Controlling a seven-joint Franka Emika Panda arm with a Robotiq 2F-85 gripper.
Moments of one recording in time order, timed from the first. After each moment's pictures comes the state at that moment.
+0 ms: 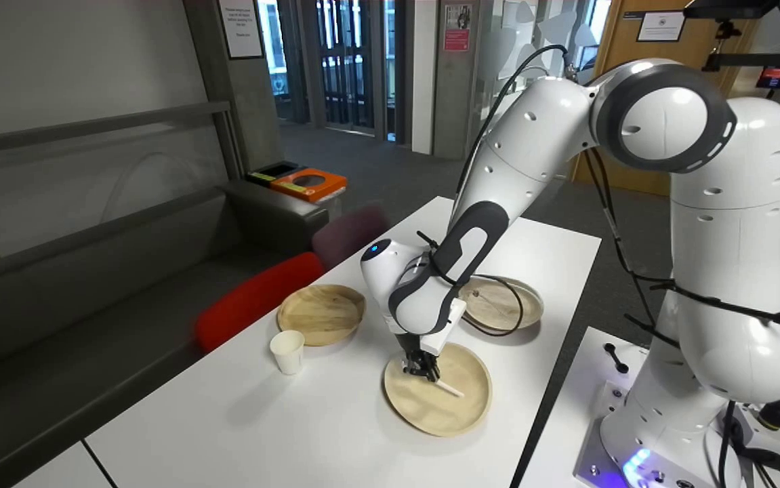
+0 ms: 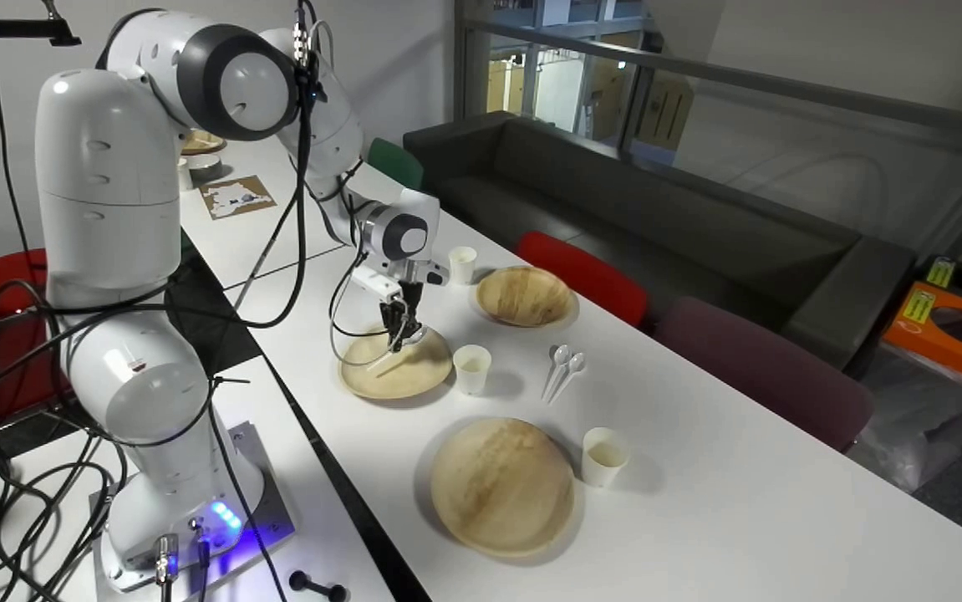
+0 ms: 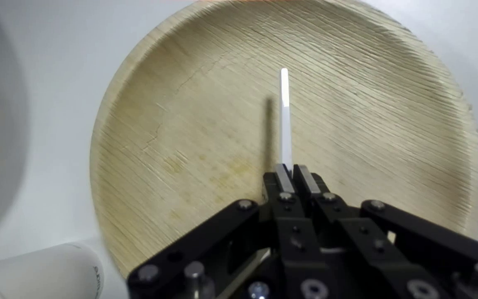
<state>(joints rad) 0.21 0.33 0.09 -2.33 -0.10 2.30 0.28</state>
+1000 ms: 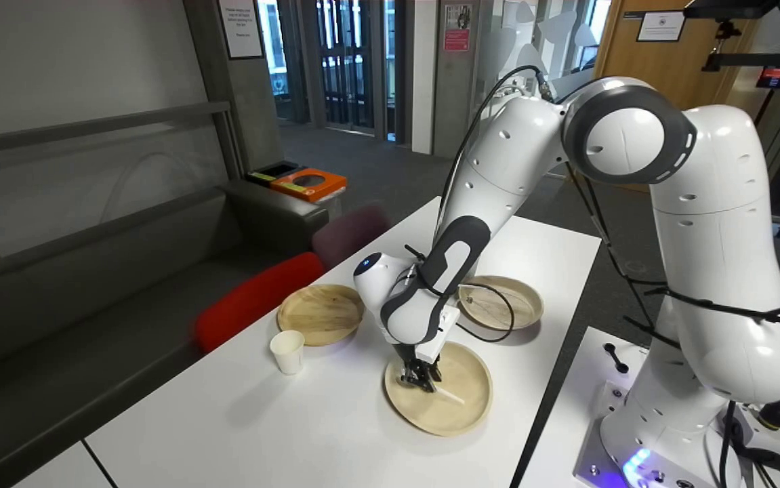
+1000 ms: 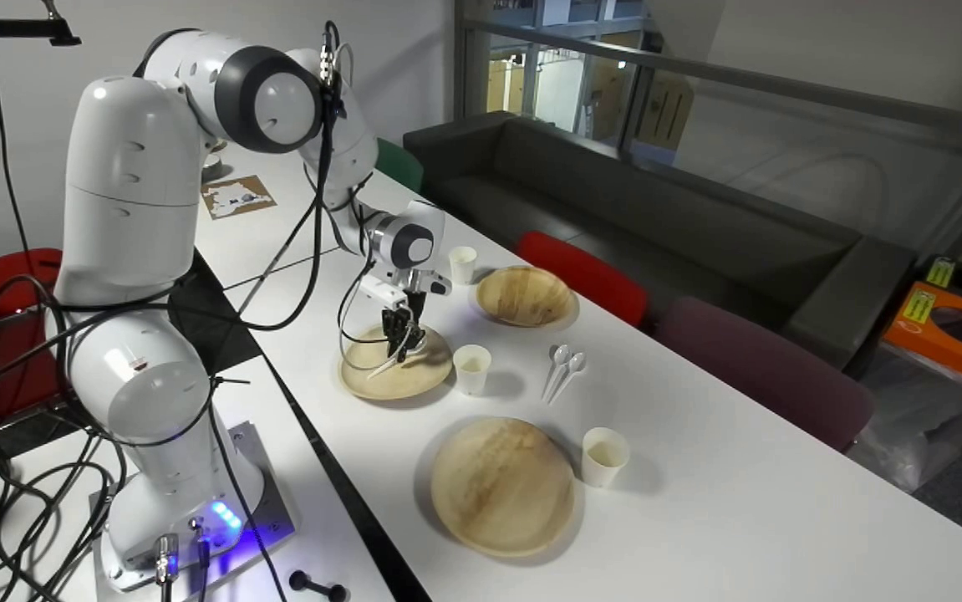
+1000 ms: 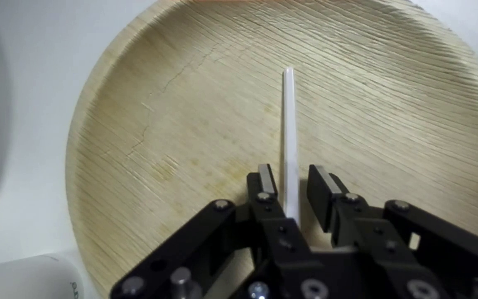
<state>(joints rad) 0.22 0.43 0.08 -2.26 -0.11 2.27 0.28</state>
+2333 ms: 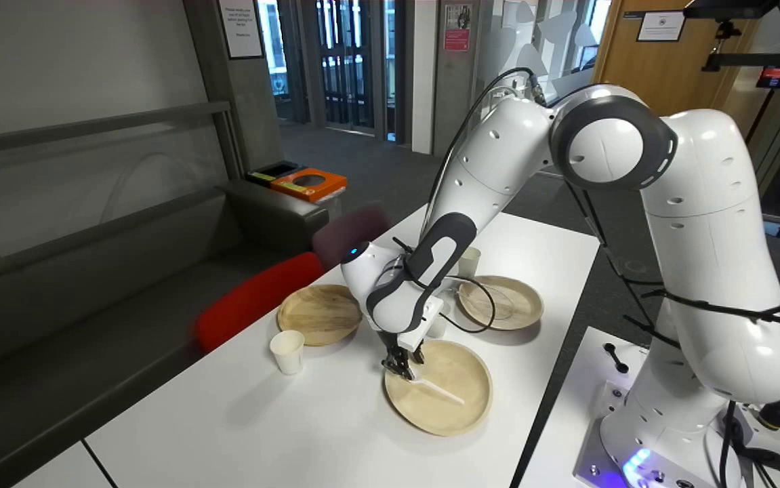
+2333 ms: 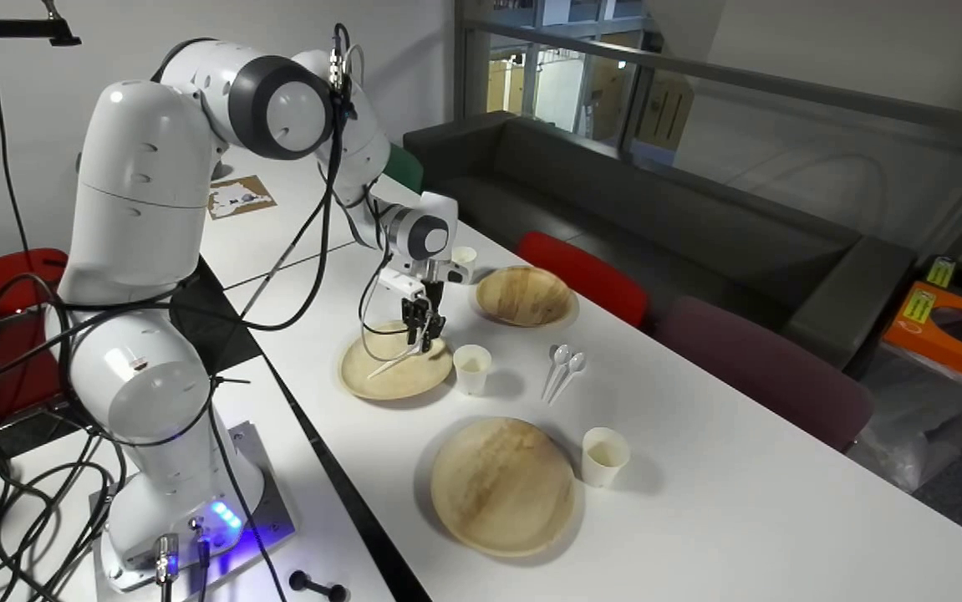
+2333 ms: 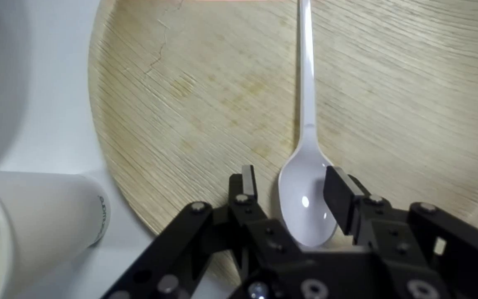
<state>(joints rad) 0.22 0.49 0.05 -2.14 -0.15 2.27 0.31</state>
